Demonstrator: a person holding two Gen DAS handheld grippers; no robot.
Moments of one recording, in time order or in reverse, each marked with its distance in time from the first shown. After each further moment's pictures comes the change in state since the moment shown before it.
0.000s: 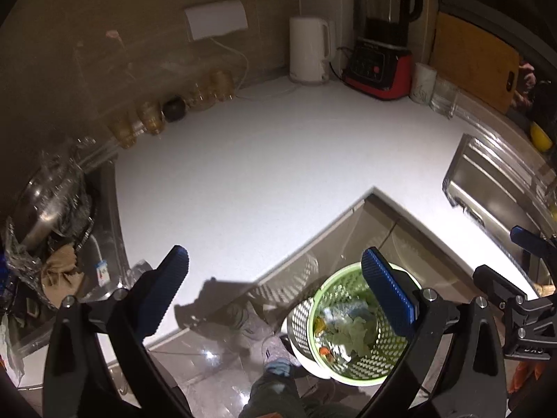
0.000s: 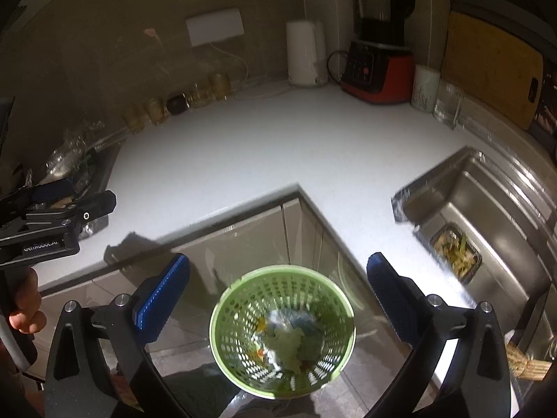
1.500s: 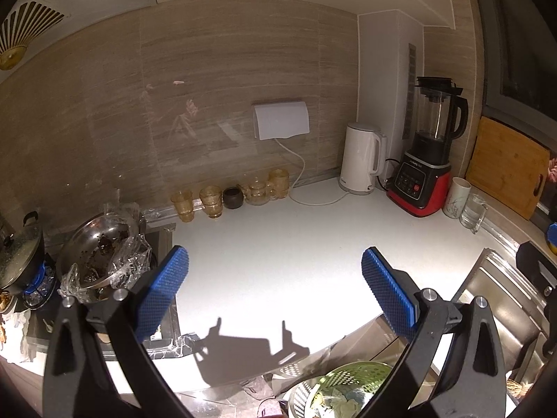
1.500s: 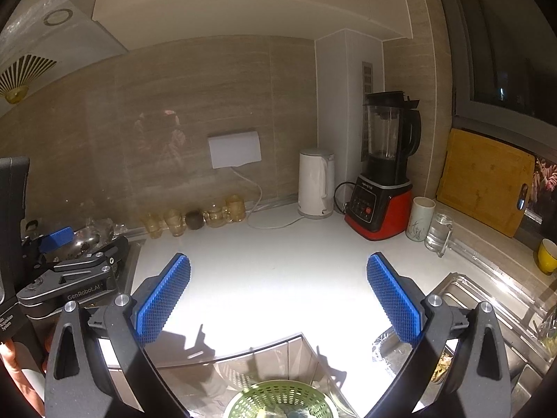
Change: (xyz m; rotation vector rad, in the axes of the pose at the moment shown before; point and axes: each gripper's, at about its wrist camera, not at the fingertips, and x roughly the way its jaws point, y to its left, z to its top) left arm -0.098 0.025 0.094 -0.180 -0.286 0.171; right arm -0.103 0.025 0.136 -0.065 -0.356 0.002
